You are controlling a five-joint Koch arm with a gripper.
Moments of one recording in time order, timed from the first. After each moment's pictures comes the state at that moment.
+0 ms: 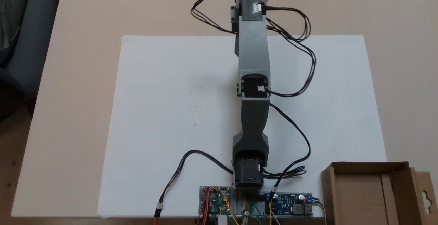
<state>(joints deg) 2.6 65.6 51.7 73.4 15.5</state>
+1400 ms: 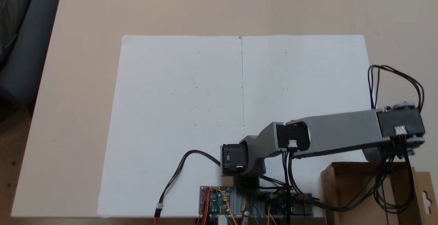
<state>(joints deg) 88.6 75.3 53.3 71.5 -16.8</state>
